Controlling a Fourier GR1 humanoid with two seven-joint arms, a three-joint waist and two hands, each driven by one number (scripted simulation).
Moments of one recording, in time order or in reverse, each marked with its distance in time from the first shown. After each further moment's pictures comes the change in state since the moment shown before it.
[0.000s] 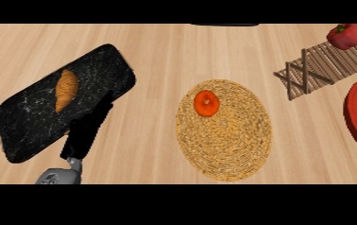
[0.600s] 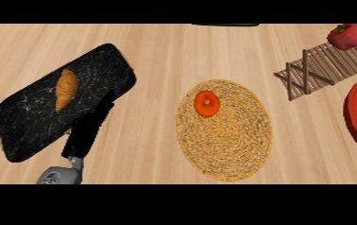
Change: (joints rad) left arm -0.010 0.000 -0.005 0.008 -0.007 0.005 0.001; right arm -0.168 0.056 0.011 0.043 0.011 -0.155 0.101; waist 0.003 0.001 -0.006
